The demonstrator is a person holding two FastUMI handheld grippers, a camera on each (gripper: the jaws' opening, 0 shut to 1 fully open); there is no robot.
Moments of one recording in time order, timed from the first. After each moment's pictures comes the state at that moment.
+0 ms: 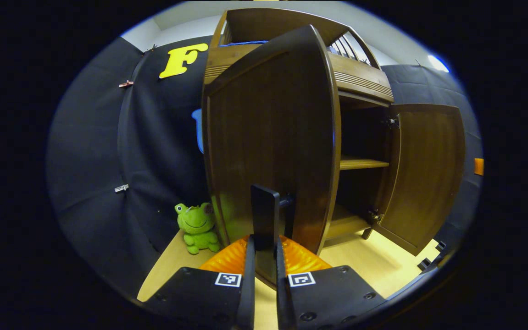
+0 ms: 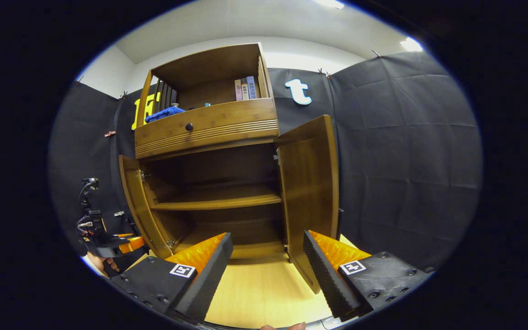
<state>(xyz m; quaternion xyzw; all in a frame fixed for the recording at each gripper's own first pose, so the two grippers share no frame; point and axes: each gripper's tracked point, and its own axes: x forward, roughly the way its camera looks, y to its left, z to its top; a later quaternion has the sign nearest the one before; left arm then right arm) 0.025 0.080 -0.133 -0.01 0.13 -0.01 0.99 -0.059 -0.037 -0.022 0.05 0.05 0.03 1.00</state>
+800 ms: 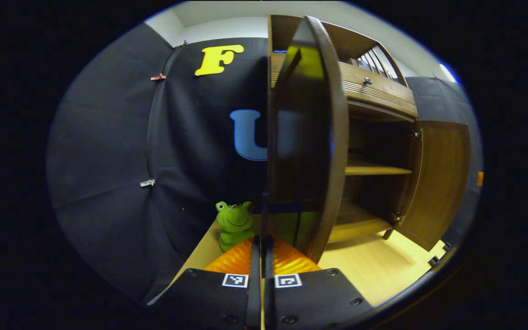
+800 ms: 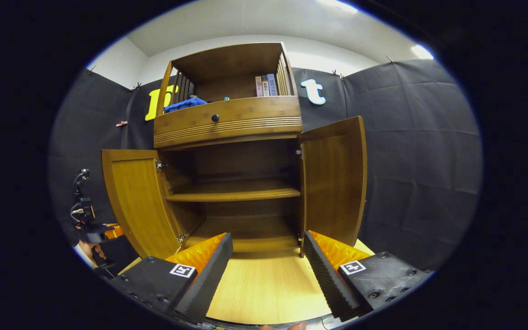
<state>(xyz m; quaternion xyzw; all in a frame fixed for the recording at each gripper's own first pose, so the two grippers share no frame) -0.007 0.196 -0.139 -0.04 0.11 0.03 0.99 -0.088 0.017 -0.039 0.03 0.06 0.04 1.00</state>
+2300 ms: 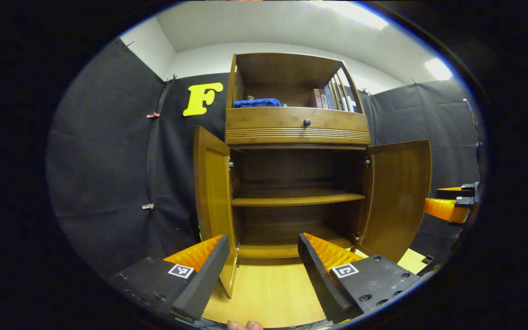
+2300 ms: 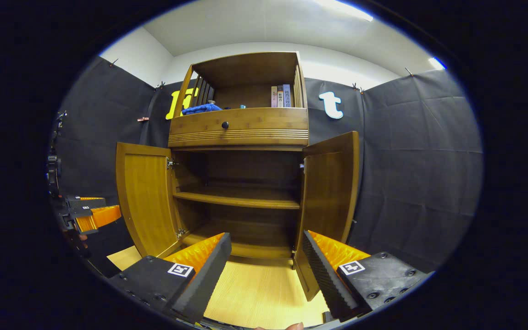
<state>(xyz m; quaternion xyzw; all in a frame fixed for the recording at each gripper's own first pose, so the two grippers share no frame) -0.122 0.020 -0.033 0.00 0.02 0.04 1.00 -0.086 -0.040 -0.023 -0.02 0.01 0.11 0.99</state>
